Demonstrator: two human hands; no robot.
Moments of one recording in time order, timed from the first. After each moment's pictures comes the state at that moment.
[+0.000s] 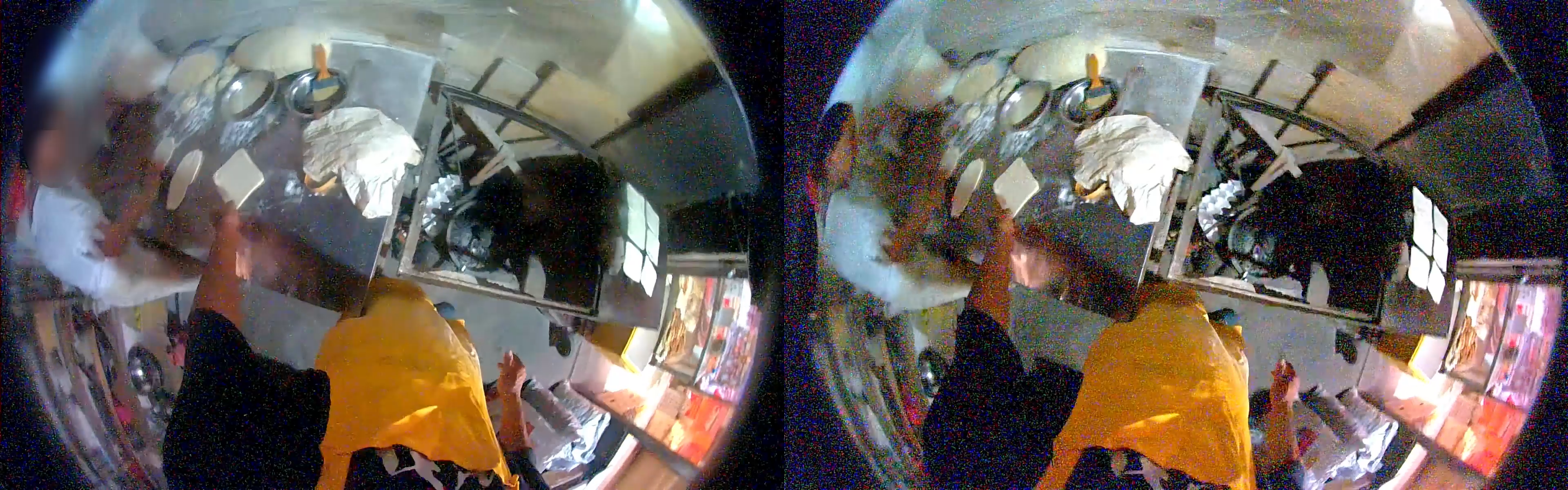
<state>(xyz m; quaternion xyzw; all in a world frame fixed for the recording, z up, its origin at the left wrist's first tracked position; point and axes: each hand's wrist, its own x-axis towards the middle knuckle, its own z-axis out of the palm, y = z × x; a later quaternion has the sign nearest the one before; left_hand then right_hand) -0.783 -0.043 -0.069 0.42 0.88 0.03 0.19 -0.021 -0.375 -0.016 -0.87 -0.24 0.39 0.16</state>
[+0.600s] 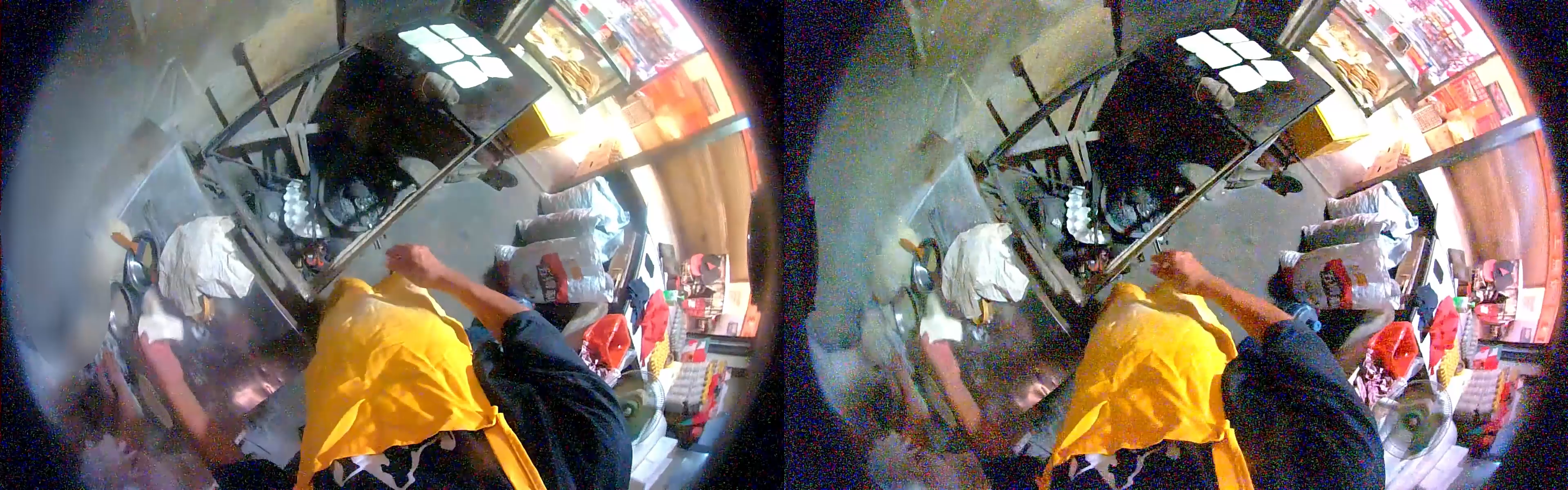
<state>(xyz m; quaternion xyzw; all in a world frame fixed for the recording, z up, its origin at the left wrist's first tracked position) -0.649 0.039 0.089 0.36 0.52 0.49 0.60 -0.095 -0.297 0.001 -0.72 -0.53 0.34 0.30</state>
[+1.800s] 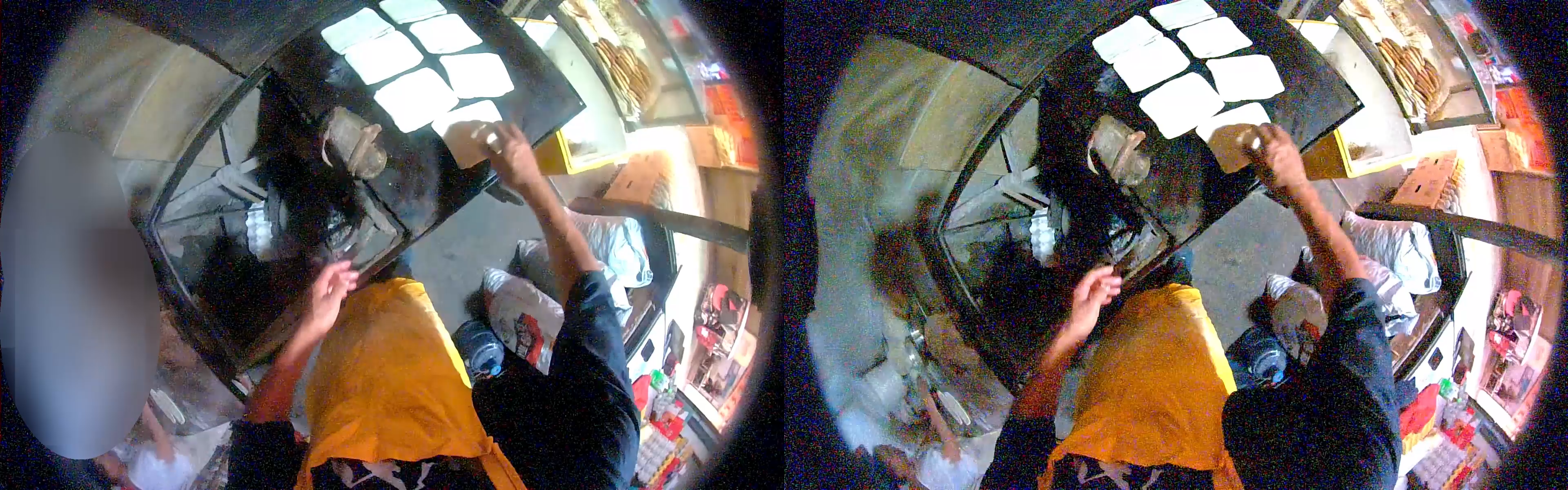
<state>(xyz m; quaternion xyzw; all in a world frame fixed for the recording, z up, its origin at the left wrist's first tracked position) 0.067 -0.160 0.028 0.56 0.42 -0.01 0.72 0.517 -0.278 -0.002 -0.85 -0.50 0.07 0.17</state>
